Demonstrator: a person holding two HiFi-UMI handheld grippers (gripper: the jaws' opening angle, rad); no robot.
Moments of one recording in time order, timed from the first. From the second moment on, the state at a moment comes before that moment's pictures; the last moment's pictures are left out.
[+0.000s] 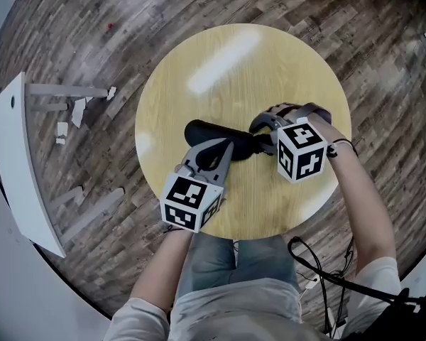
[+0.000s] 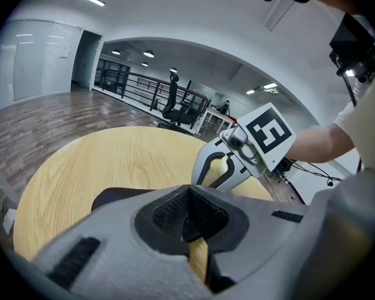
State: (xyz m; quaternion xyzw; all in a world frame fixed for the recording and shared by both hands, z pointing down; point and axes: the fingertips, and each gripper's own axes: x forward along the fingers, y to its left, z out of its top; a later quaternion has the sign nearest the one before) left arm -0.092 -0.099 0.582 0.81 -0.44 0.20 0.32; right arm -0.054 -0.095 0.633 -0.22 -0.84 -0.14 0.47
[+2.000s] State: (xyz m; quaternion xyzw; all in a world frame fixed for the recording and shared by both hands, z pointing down) left arm -0.108 -0.101 0.583 0.84 -0.38 0.27 0.29; right arm -0.007 -0.088 0.626 0.15 -0.85 0.06 0.51
